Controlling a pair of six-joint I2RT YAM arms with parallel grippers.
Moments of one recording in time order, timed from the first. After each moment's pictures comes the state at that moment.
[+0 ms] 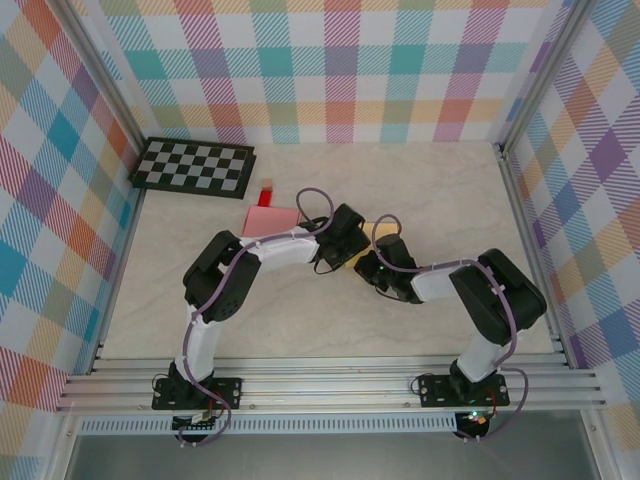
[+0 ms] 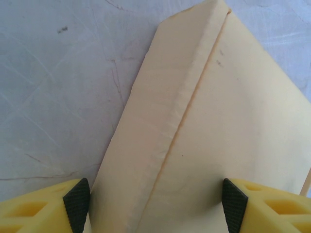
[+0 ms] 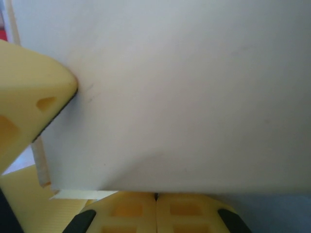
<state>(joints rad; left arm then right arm) -0.79 2.08 1.44 -0.34 -0.03 -1.29 0.56 1.69 0.58 0.37 -0.14 1.12</state>
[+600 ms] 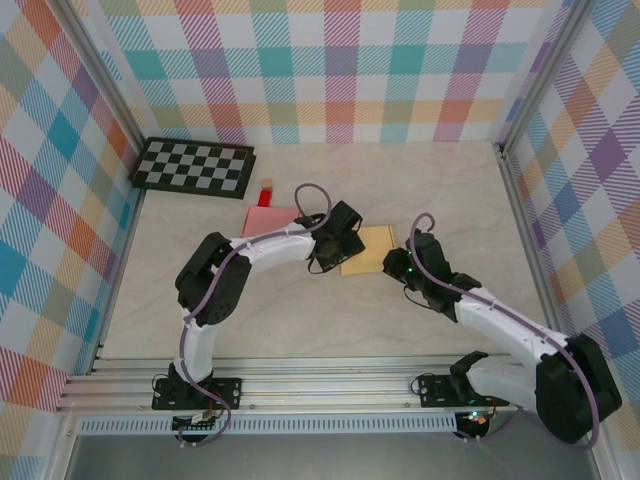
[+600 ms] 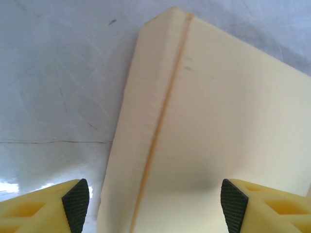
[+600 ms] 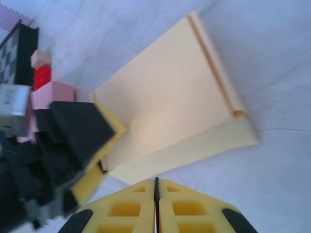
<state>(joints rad) -0.79 2.03 1.49 -0.53 -0.03 -1.19 0.52 1.08 0.55 -0.17 0.05 0.93</state>
